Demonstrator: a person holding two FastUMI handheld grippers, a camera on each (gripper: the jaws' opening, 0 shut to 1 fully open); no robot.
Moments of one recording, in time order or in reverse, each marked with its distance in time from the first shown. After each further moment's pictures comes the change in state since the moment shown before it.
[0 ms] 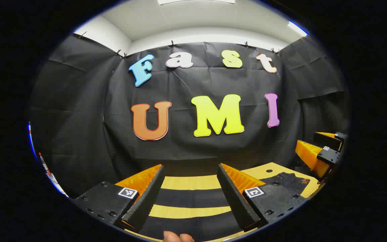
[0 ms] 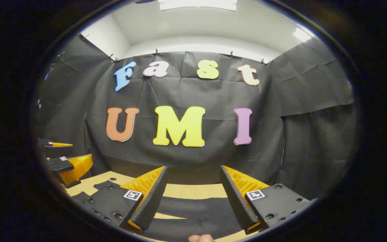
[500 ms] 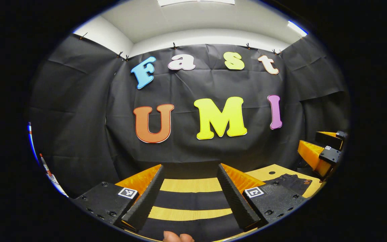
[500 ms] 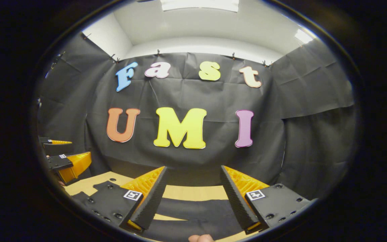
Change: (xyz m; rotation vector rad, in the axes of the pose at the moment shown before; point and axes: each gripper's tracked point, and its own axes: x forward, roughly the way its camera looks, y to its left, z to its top) left arm 0.002 0.004 0.003 0.003 -0.019 0.021; right arm 0.005 0.004 0.004 -0.010 -0.007 0.011
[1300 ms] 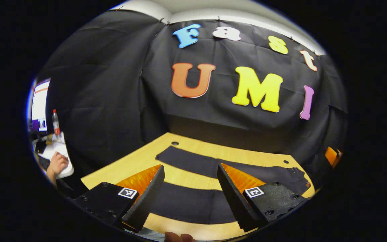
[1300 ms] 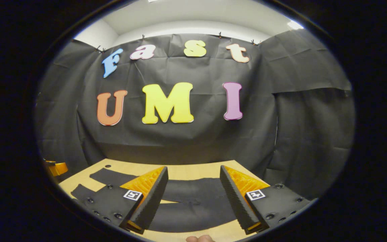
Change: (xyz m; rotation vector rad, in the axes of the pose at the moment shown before) left arm -0.066 0.070 -0.143 -0.372 0.403 0.244; right arm -0.016 -0.059 -0.075 0.065 0.216 -0.072
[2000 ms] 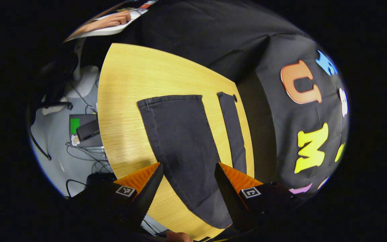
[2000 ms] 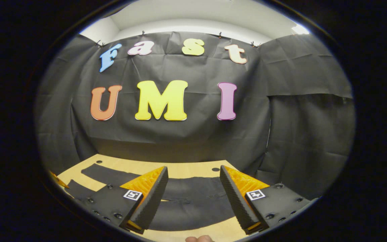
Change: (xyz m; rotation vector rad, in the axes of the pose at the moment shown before) left arm 0.039 0.094 -0.119 -0.936 0.419 0.193; right arm 0.006 -0.006 0.008 -0.053 -0.010 -0.071
